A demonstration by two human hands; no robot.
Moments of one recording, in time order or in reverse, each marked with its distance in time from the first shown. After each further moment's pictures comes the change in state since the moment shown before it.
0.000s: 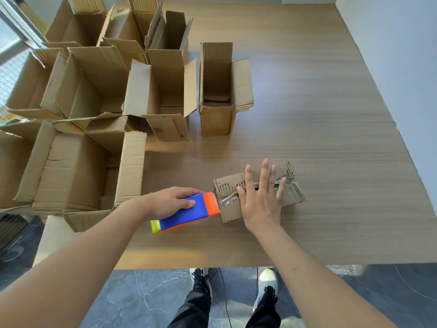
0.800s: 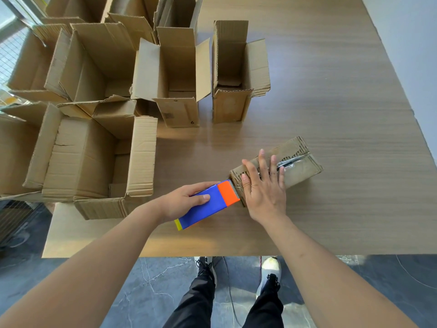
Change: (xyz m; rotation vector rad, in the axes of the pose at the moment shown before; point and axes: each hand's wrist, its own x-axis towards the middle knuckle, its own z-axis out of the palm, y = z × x) left_hand 0.005 -0.031 0.038 -0.422 -0.001 0.174; right_hand -0.002 -0.018 0.019 0.097 0.045 -0.045
